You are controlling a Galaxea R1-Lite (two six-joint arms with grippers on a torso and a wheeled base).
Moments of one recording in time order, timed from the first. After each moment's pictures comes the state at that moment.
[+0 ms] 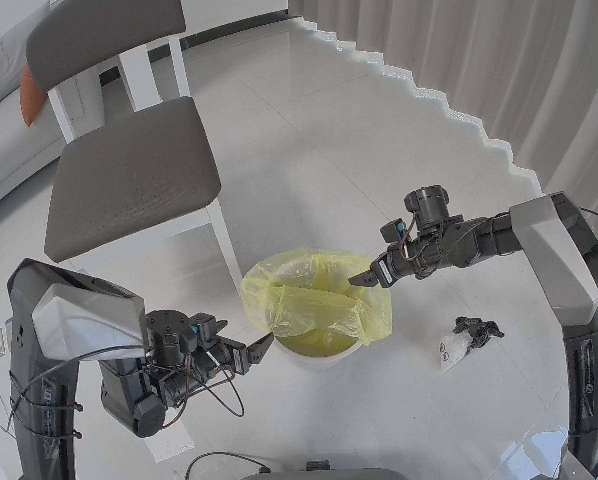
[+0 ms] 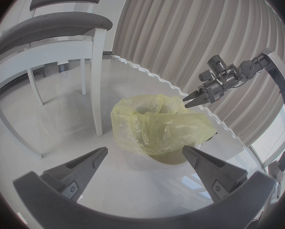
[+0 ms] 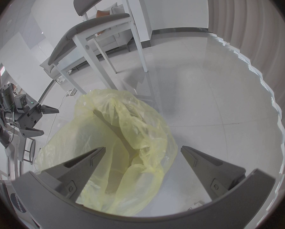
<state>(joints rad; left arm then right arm) -0.43 2.35 -0.48 -1.55 -0.10 -0.14 0.32 2.45 -1.75 0.02 0.31 -0.28</state>
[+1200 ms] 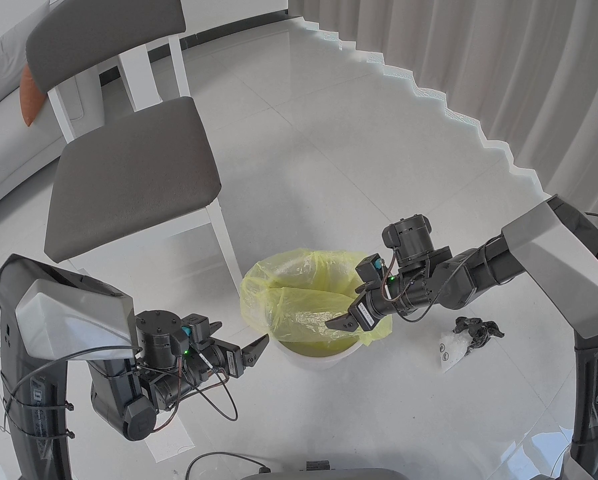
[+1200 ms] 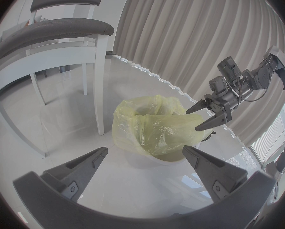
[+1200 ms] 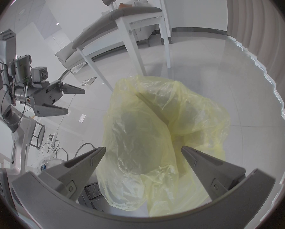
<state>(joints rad) -0.43 2.30 -0.42 -1.55 -0.09 -0.14 0.46 2.34 -1.41 -0.16 0.30 -0.30</state>
